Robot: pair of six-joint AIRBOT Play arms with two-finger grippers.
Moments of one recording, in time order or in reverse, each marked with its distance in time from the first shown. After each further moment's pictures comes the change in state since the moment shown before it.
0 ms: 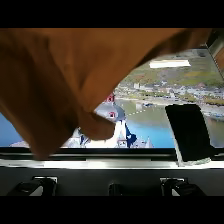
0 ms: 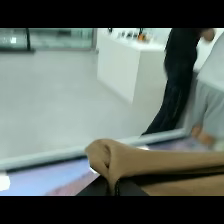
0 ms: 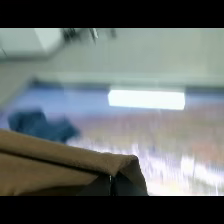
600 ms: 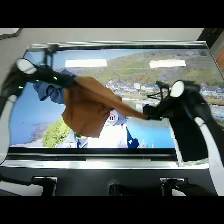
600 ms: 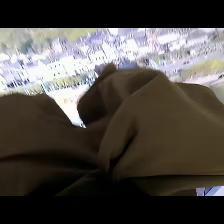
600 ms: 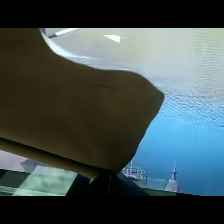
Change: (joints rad) left arm -0.010 -0.737 -0.261 -0.100 -0.001 0.267; right arm -0.001 -0.467 -0.602 -0.037 0.098 0.061
